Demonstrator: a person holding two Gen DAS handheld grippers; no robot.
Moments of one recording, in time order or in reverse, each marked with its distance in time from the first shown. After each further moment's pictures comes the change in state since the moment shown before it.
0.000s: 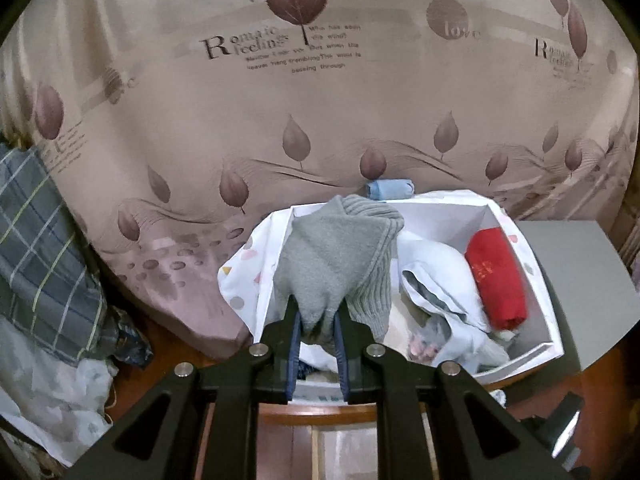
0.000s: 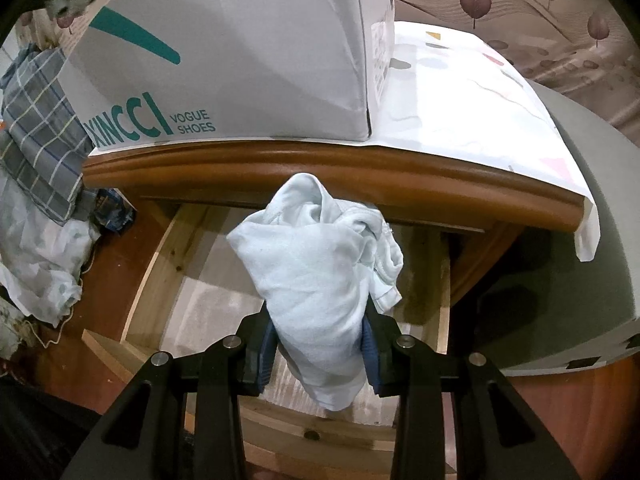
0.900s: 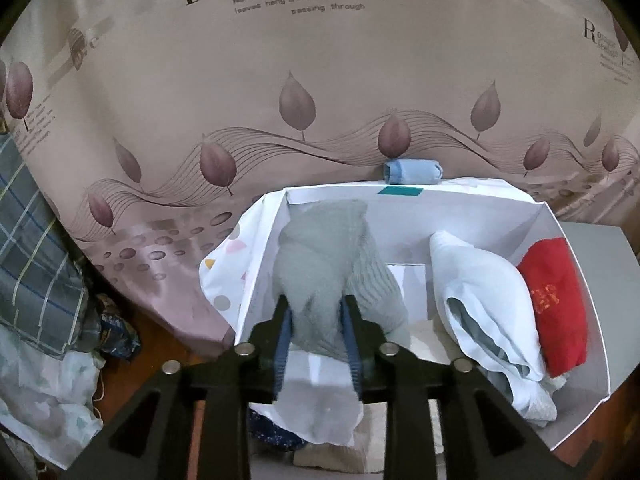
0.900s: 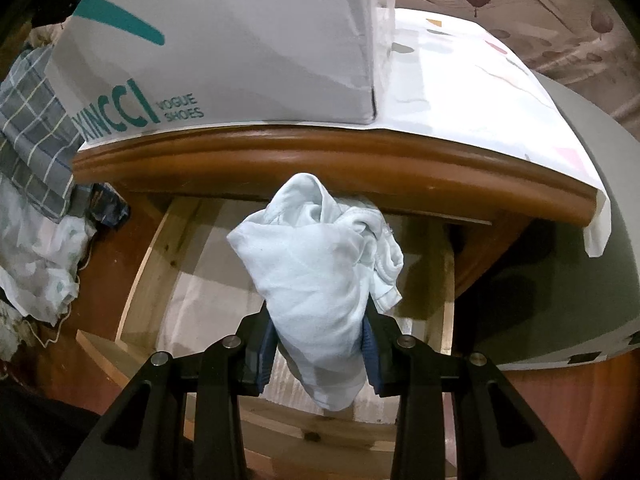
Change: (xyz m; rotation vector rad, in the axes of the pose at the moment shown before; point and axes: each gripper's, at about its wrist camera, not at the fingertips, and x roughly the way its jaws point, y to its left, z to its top) left arm 0.104 0.005 0.016 -0.049 0.079 0.014; right arm 0.011 0.002 0.001 0.001 0.037 -0.010
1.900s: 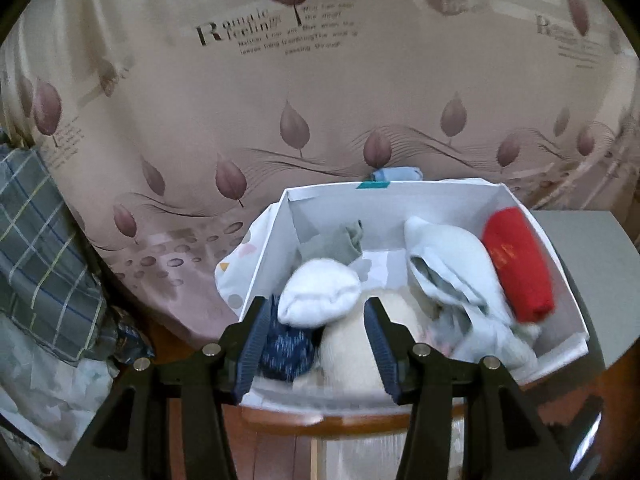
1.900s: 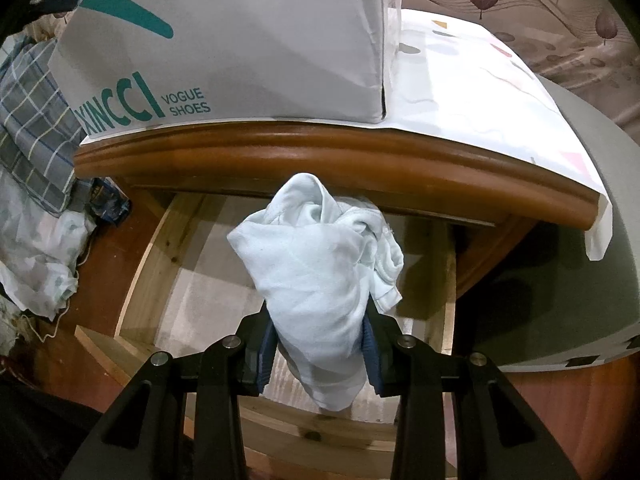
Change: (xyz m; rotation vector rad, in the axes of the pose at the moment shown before) left arm -0.076 -0.016 -0.054 0.049 -0.111 0.029; right arm 0.001 -0.001 -0.002 -0.017 0.005 0.000
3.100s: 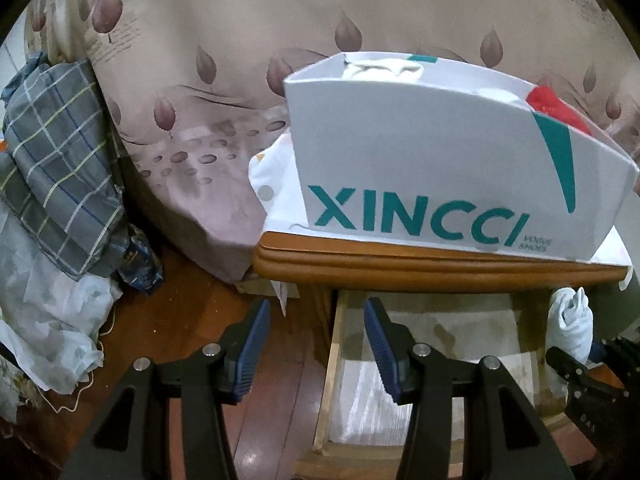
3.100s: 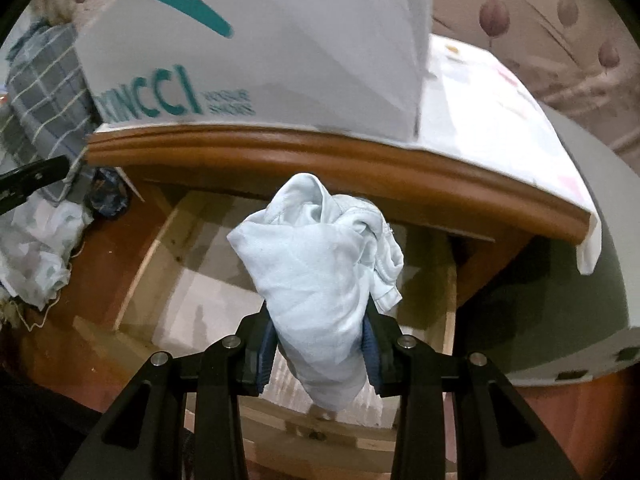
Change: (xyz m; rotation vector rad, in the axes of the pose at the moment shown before) left arm 0.019 0.019 -0.156 -0.143 0.098 0.091; right arm -0.016 0.021 -0.007 -0.078 -0.065 -0.016
